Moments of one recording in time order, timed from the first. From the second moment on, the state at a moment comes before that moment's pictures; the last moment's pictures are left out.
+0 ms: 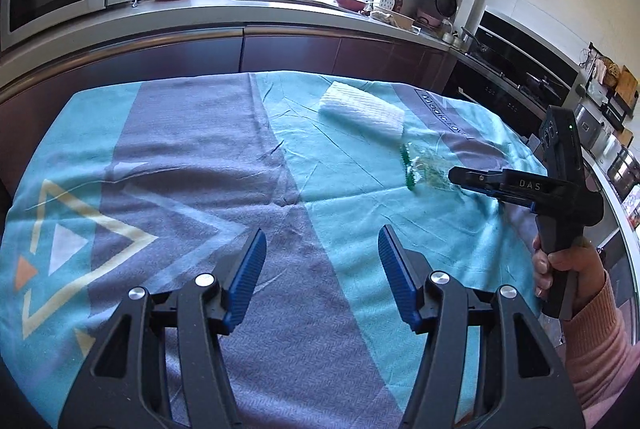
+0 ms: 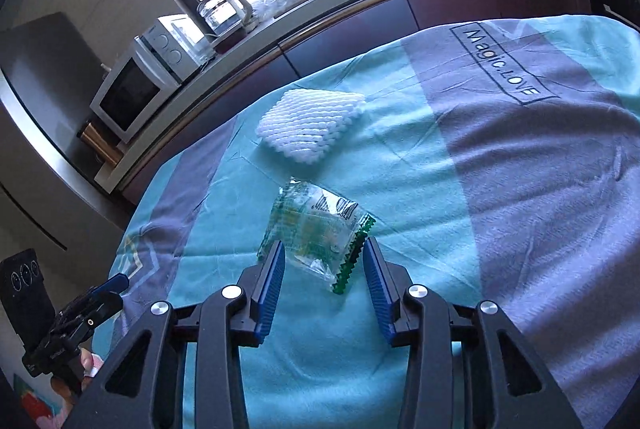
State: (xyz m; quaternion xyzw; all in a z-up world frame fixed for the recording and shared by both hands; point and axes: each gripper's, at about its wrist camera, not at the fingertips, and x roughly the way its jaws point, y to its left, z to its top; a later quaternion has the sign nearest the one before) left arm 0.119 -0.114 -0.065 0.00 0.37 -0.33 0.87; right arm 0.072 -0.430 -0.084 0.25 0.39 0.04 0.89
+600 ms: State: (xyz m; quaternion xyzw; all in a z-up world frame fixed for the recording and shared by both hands) left arm 0.161 -0.180 -0.057 0.05 0.38 -0.37 0.85; right arm 0.090 -0.417 -0.064 0.22 0.39 0.10 0.89
